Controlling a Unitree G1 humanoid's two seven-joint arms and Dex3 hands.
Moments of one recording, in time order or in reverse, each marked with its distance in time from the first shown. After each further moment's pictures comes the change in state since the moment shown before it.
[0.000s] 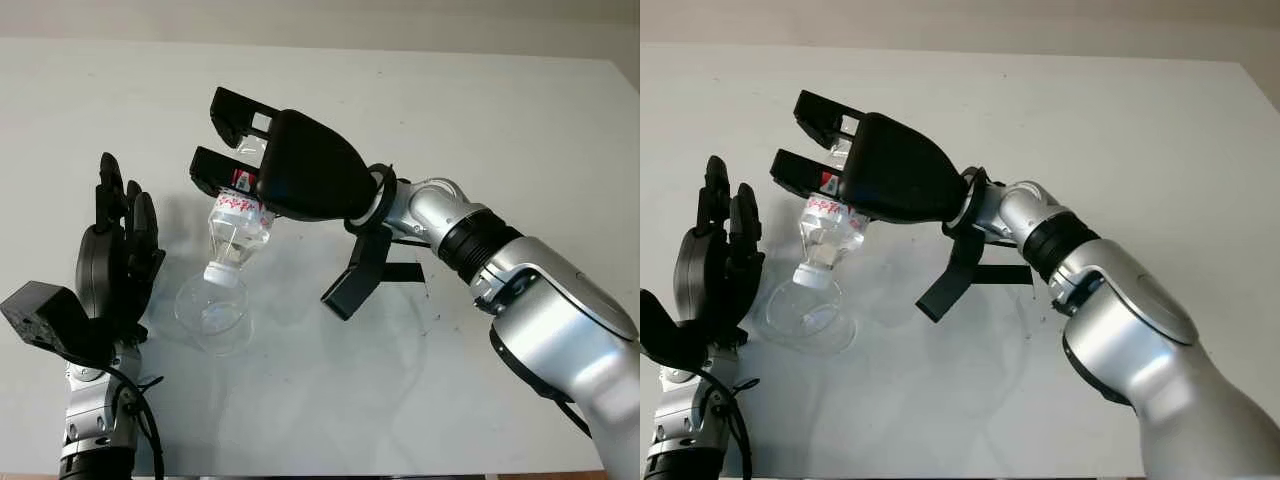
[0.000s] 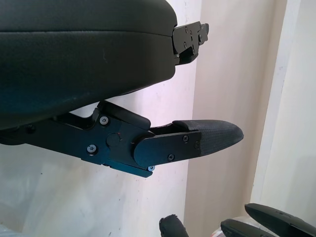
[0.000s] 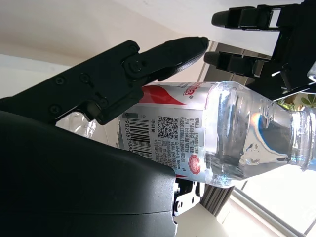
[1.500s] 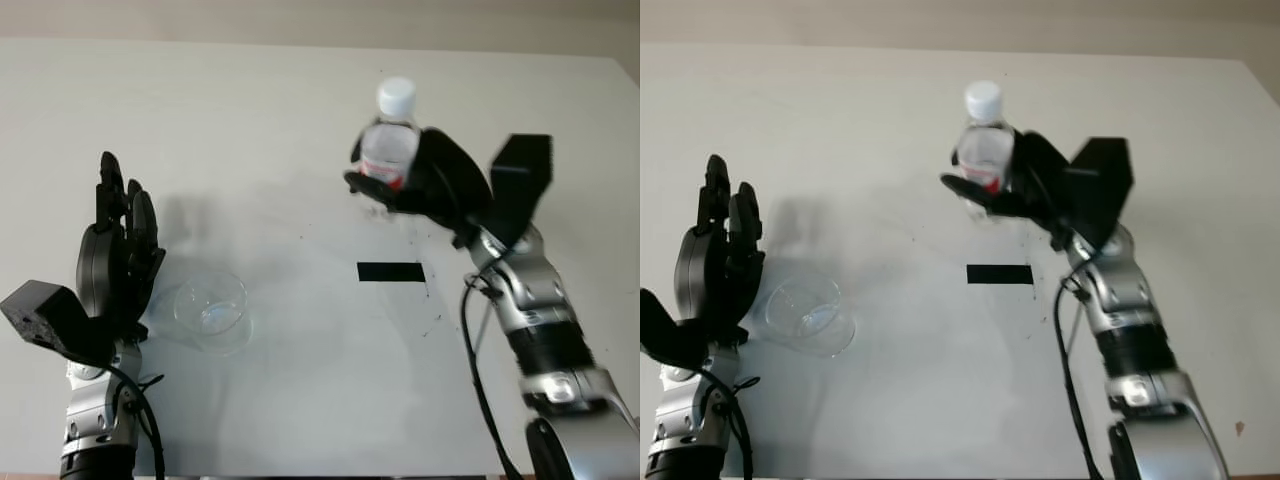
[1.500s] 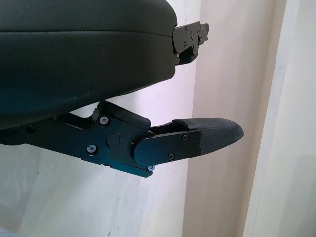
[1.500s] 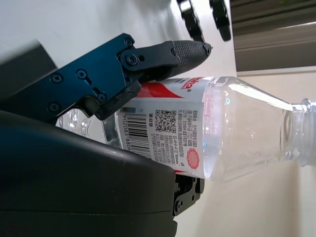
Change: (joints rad) left arm -0.011 -0.001 0.002 0.013 -0.001 -0.002 -0.005; right arm 0.714 -0.052 -0.876 -0.805 1.617 0.894 1.633
